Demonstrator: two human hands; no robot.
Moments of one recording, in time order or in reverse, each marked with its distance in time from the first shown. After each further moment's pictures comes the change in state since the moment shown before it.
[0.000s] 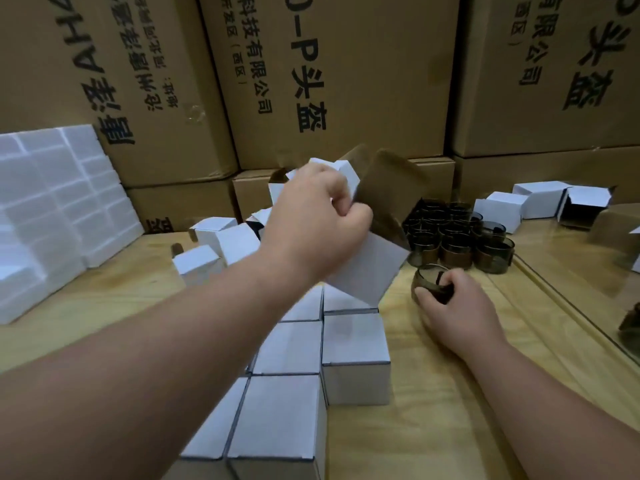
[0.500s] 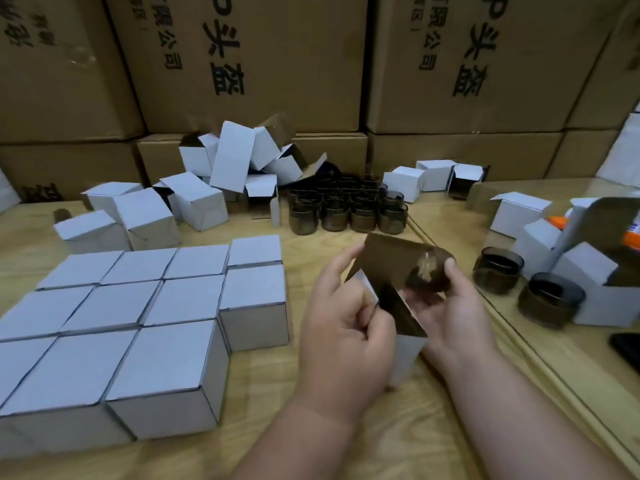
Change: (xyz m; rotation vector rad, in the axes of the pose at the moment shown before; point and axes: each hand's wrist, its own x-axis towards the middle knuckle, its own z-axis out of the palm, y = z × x) left_hand -0.171 0.087 0.109 -0.622 0.092 -0.039; right_hand -0.079 0.040 -0.092 1.540 0.084 0.581
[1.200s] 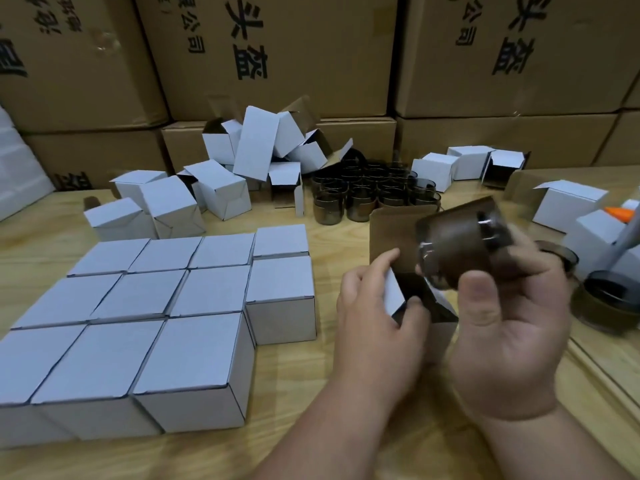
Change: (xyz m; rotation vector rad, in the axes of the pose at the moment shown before) left_hand 0.002 -0.026 0.010 0.111 -0.211 -0.346; right_hand -0.045 0.018 0.012 -0.690 -0.488 -1.334
